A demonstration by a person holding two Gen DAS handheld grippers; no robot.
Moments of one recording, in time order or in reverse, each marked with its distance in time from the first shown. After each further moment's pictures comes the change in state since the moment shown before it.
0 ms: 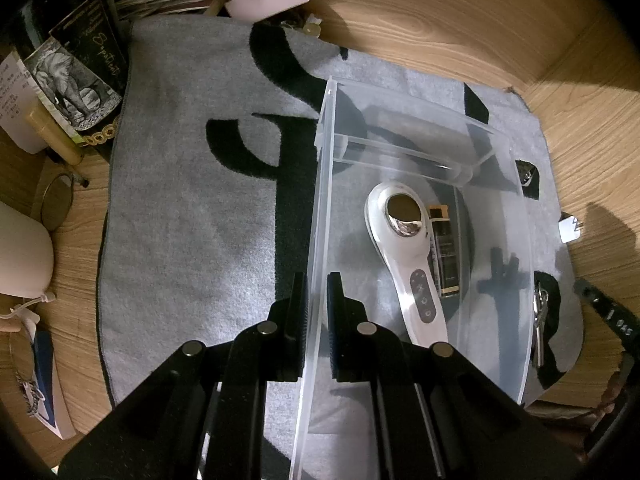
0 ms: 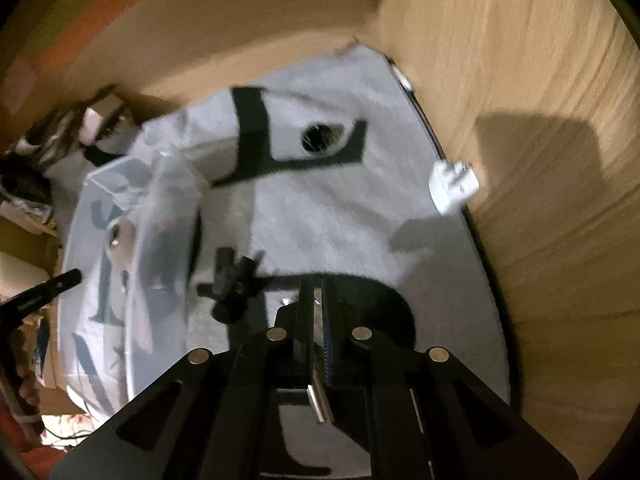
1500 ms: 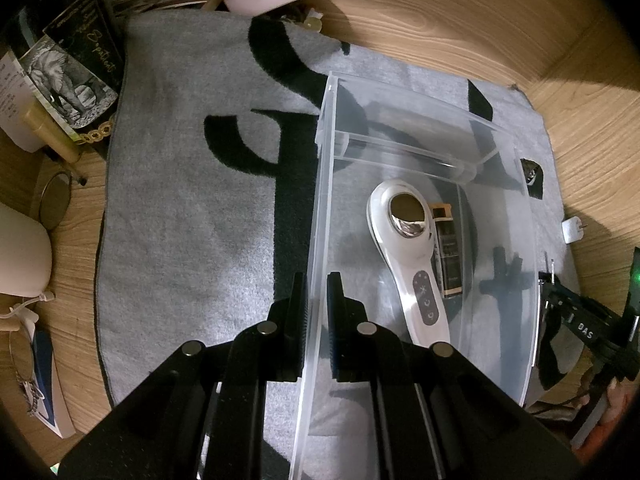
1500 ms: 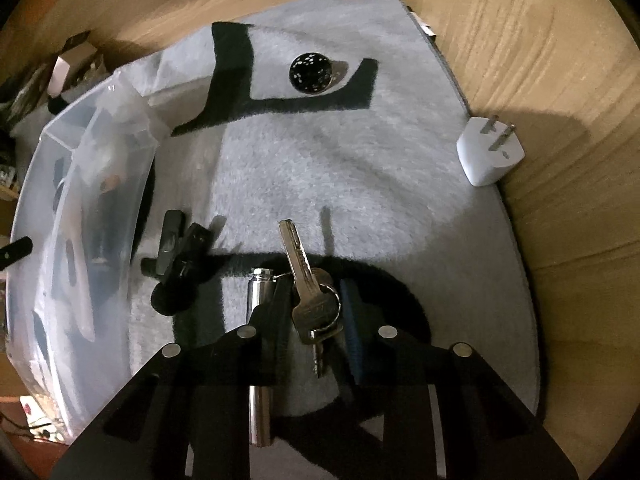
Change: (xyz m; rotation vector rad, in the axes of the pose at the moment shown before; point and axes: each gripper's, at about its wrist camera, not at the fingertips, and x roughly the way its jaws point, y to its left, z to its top) left arm 0.006 -0.001 0.003 0.000 0.016 0.004; right arm 0.063 0.002 0.006 -0.076 0.091 -0.037
